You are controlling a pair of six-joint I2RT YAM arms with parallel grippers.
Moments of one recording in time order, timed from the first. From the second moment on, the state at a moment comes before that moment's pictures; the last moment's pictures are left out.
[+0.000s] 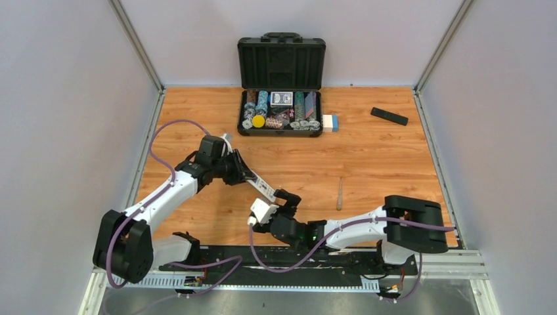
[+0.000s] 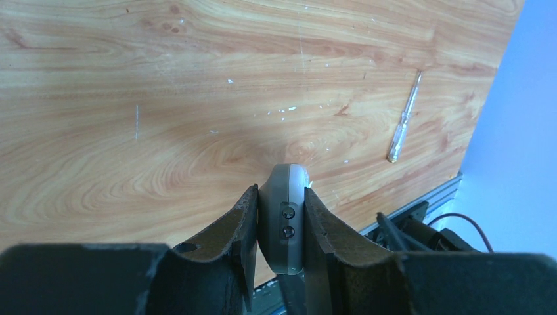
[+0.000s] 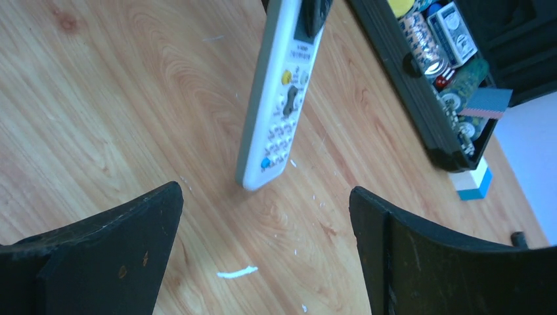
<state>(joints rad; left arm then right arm) -0.38 1.22 0.72 -0.35 0.35 -0.76 1.45 1.55 0.64 0.40 0.78 -0.22</state>
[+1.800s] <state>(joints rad) -0.38 1.06 0.68 -0.30 0.51 -0.90 1.33 1.60 0.64 0.62 0.75 -0.19</state>
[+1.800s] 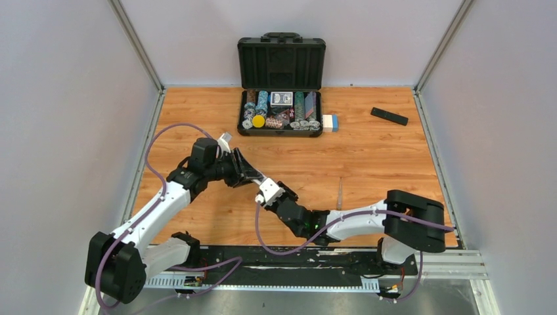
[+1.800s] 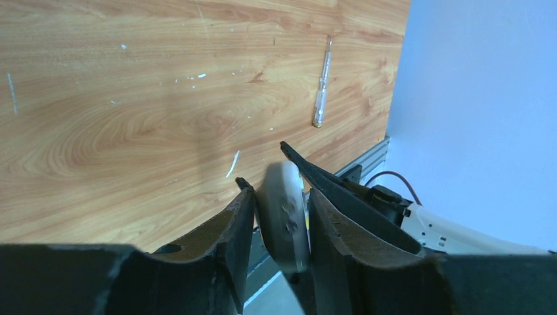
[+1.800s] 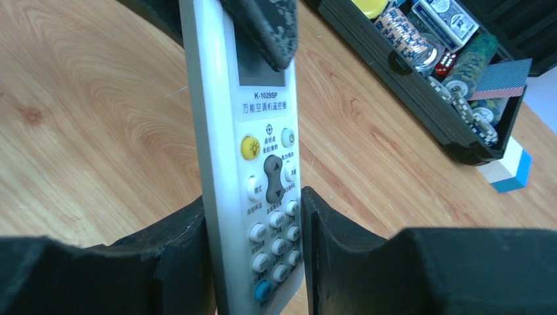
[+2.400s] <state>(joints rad) -0.38 1.02 0.68 -0.27 0.49 -0.78 1.17 1.41 0.63 0.38 0.45 0.10</state>
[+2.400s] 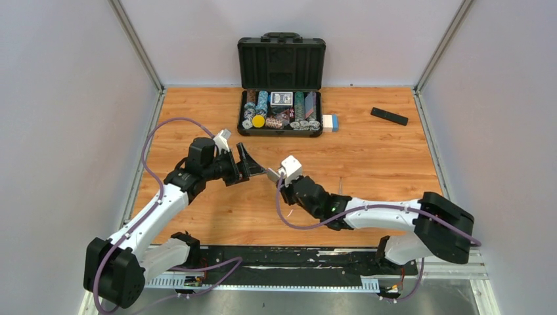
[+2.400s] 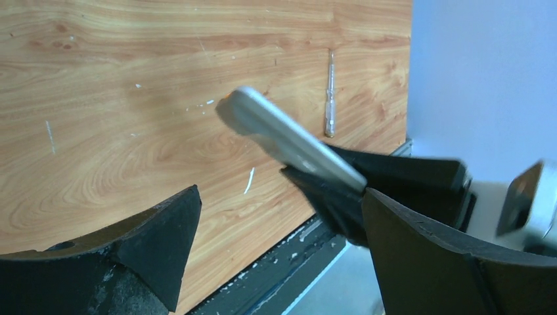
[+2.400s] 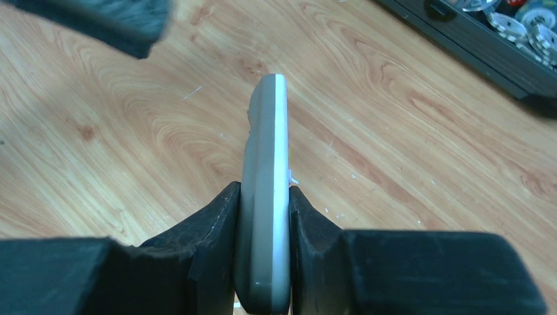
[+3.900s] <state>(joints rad) -0.38 1.12 0.52 0.30 0.74 -0.83 0.46 1.36 0.58 0.43 -0.87 0.87</state>
